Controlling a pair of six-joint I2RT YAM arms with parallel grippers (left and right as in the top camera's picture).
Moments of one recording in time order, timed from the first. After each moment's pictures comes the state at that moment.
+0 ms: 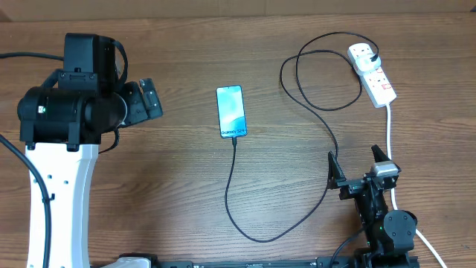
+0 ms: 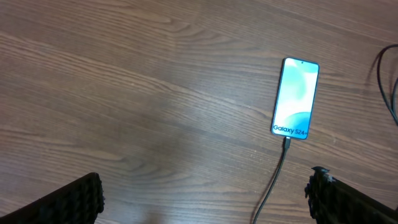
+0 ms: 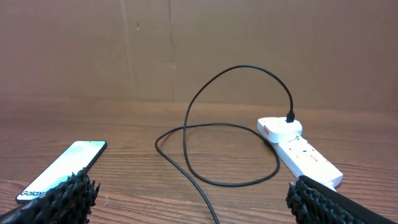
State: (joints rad) left arm -0.08 1.43 1.78 -1.44 -0.08 -0.39; right arm 0.07 0.01 0.02 -0.03 -0.08 0.01
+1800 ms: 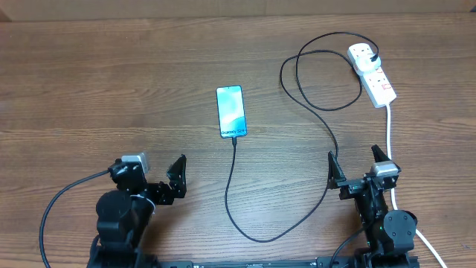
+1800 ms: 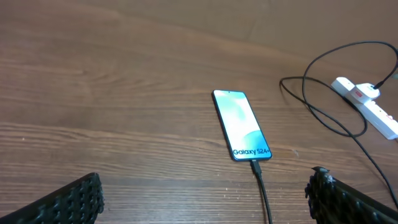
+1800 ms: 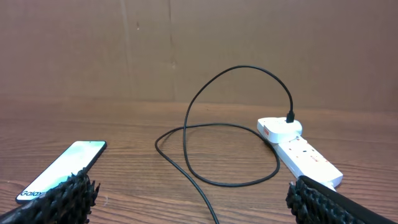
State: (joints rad) left arm -0.08 0.33 0.31 -0.35 0.14 -0.29; right arm 0.07 0.01 0.02 -0.03 -0.08 0.01
